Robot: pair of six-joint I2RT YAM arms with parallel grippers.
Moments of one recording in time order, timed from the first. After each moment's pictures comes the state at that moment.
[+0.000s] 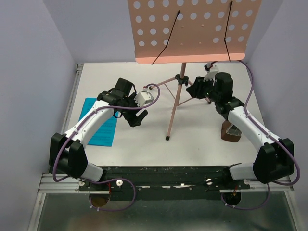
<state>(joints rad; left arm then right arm) -0.42 1.45 1.21 -0.83 0.39 0.54 0.29 1.37 1.04 0.02 -0.29 0.23</state>
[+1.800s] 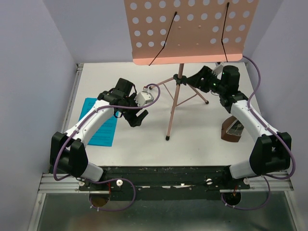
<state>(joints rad) -0.42 1.46 1.21 -0.83 0.39 0.53 0.18 1.45 1.11 0.06 -0.50 0.67</state>
